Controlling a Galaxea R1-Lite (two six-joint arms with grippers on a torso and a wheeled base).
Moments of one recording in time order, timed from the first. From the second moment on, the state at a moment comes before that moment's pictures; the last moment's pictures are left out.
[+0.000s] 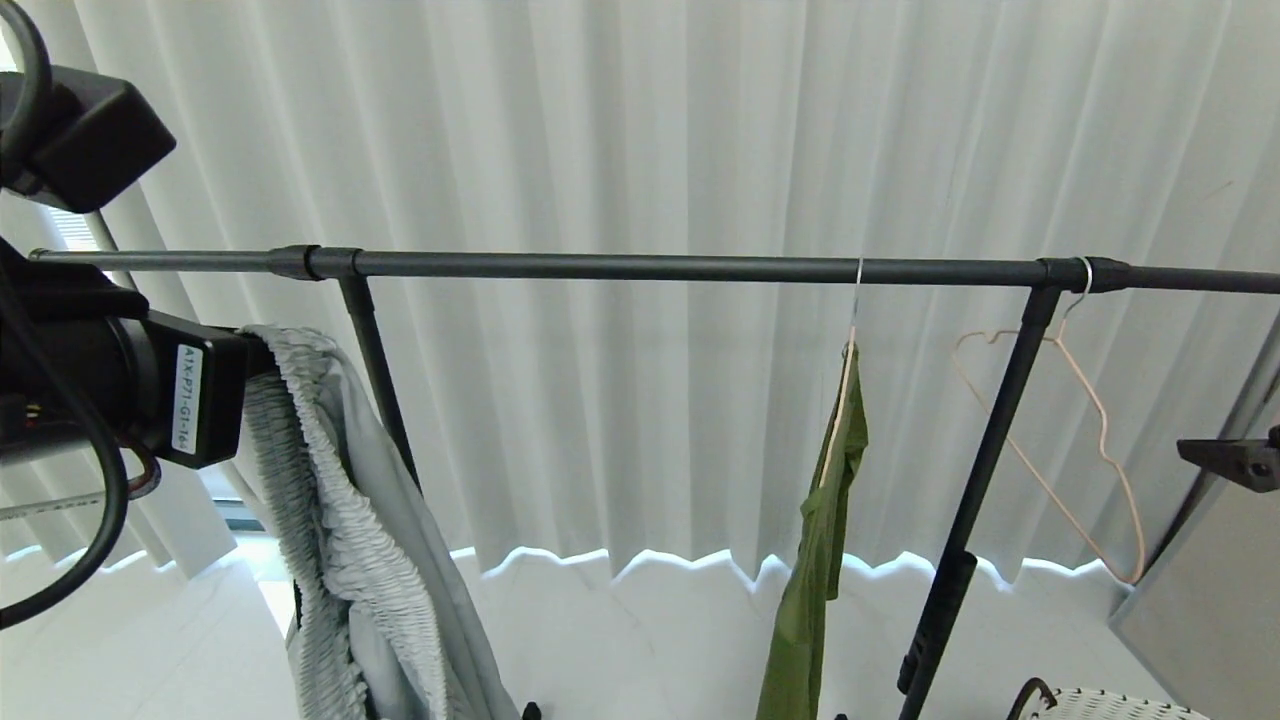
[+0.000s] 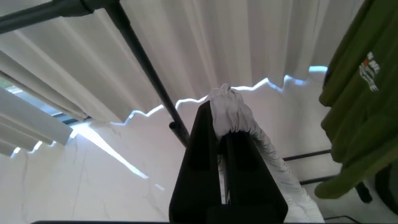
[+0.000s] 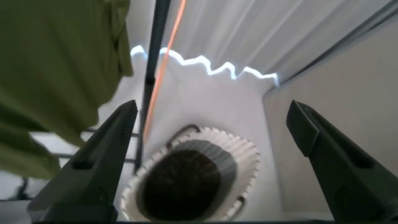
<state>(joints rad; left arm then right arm) -0.51 1.20 -1.16 0.40 0.36 0.10 0.11 1.17 -0.97 0.31 -0.15 -0.14</state>
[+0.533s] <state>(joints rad) -0.53 1.19 -1.12 0.40 0.36 0.10 0.11 1.37 -0.97 0.24 -0.14 0.01</state>
